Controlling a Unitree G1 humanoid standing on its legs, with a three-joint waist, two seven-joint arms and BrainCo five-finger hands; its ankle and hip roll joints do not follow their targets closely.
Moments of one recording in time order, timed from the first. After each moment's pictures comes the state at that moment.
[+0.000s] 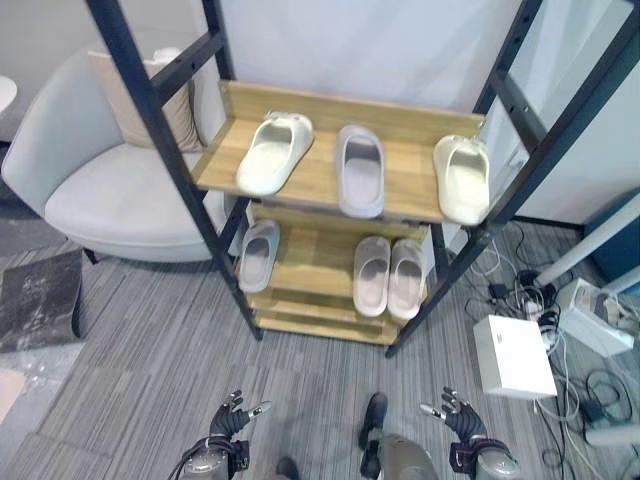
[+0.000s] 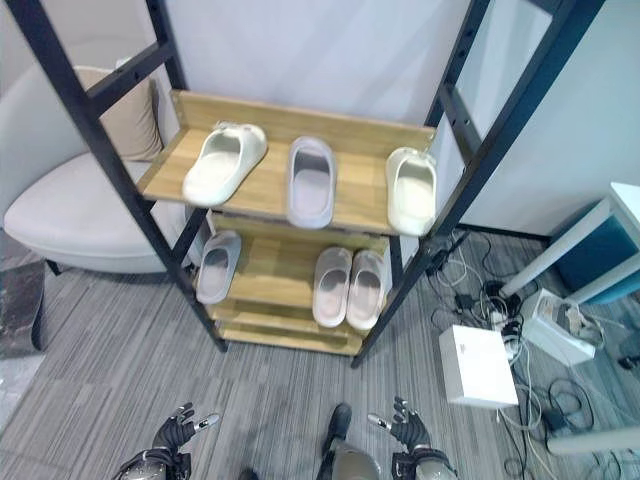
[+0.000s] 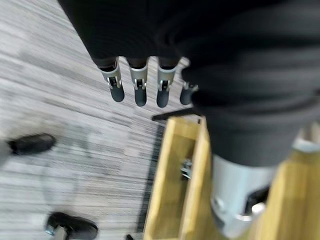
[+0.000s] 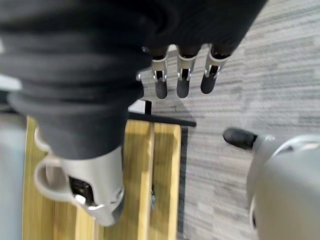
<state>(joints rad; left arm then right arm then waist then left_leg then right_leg) 0.07 0.26 -0.20 0.91 -0.37 -0.12 0.09 0.12 -0.23 0.16 0.78 0.35 -0.09 -0.05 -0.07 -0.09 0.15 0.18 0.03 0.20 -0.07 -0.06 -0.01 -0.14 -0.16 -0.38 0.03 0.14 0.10</state>
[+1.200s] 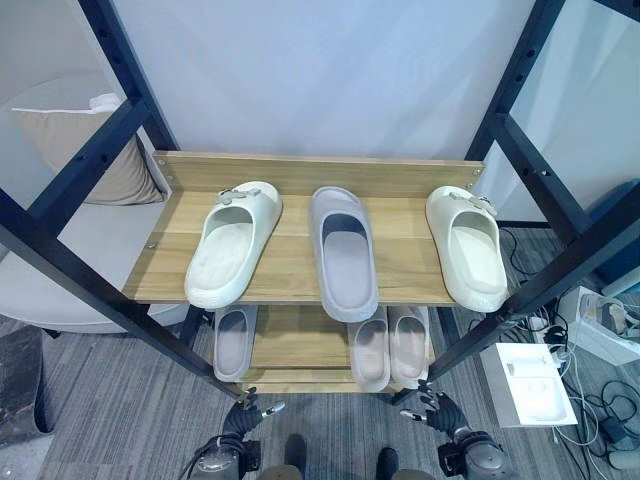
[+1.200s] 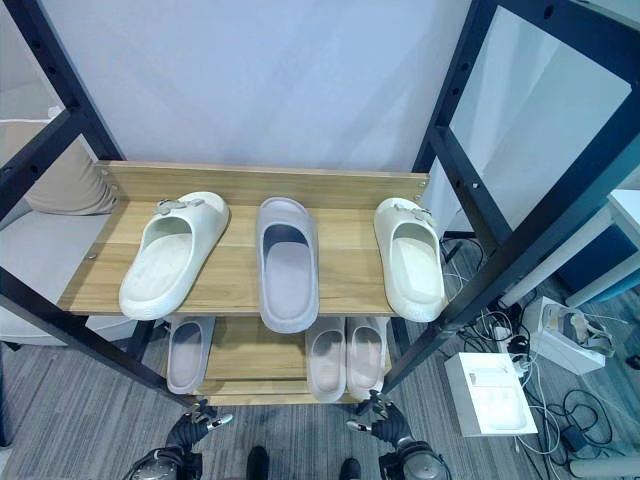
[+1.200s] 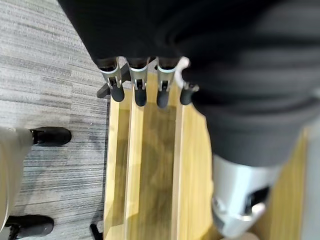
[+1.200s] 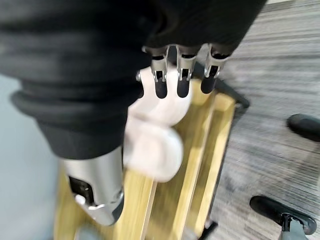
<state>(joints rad) 0.06 0.24 -0.24 0.87 -0.35 -0.12 0.09 0.14 -0.28 0.37 0.47 0.11 -0.07 0.01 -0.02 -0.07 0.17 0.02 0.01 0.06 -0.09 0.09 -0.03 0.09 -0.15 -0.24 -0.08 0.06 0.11</state>
